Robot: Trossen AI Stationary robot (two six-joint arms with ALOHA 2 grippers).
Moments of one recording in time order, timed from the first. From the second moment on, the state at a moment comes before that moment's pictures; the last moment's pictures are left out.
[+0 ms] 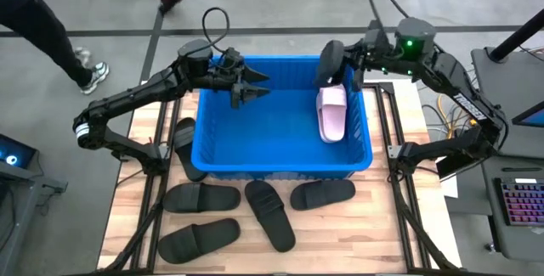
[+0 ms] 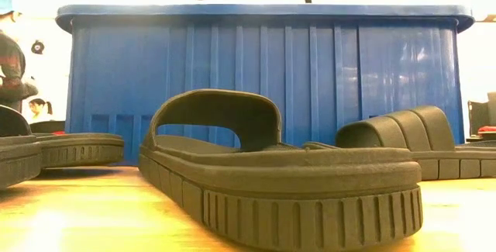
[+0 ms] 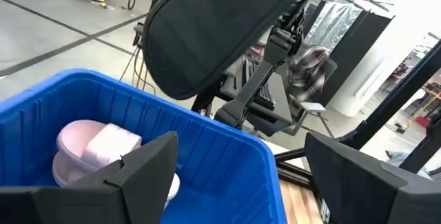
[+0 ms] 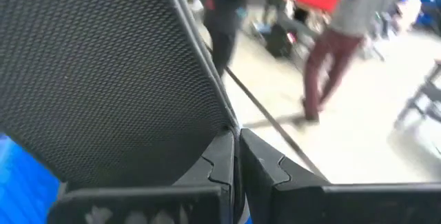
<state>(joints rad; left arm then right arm) 0.45 1.30 1.38 -0.18 0.44 -0.35 -0.56 1.19 1.62 -0.67 -0.13 -0.20</state>
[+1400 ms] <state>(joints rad) 0.47 1.44 1.38 0.12 0.22 -0.72 -0.48 1.69 2.20 -1.40 0.61 -0.22</state>
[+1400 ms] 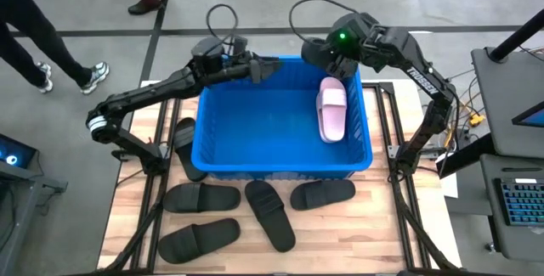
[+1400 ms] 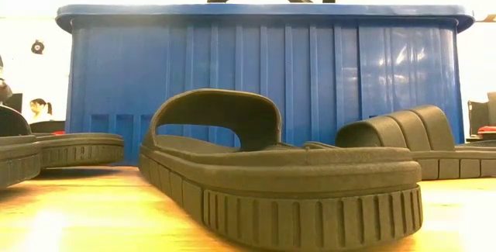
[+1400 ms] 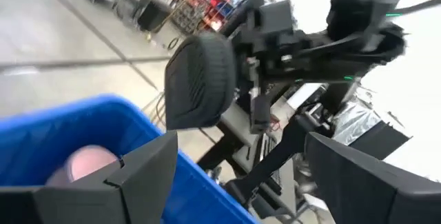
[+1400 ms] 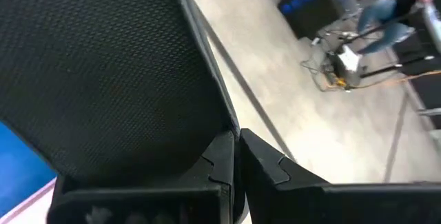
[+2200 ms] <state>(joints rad) 0.47 1.51 1.38 0.19 0.10 -0.77 -0.43 1.75 2.20 -1.40 0.66 -0.24</state>
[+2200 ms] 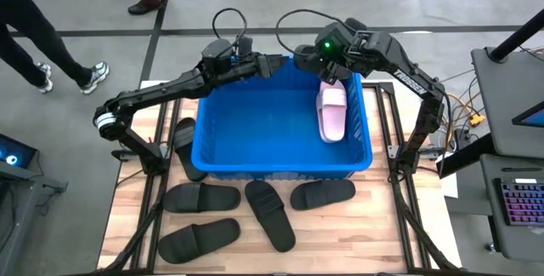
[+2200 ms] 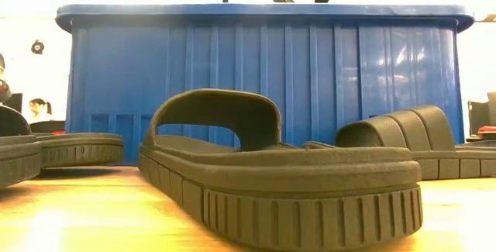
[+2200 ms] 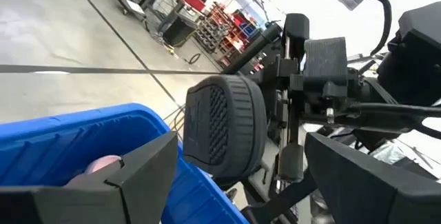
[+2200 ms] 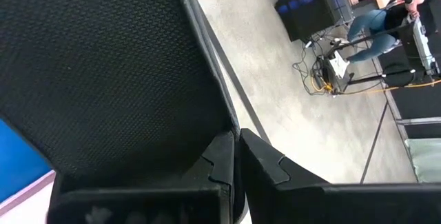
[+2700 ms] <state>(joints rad) 0.47 1.55 1.38 0.20 0.13 -0.78 -0.43 1.75 2.20 -1.40 0.65 -0.26</state>
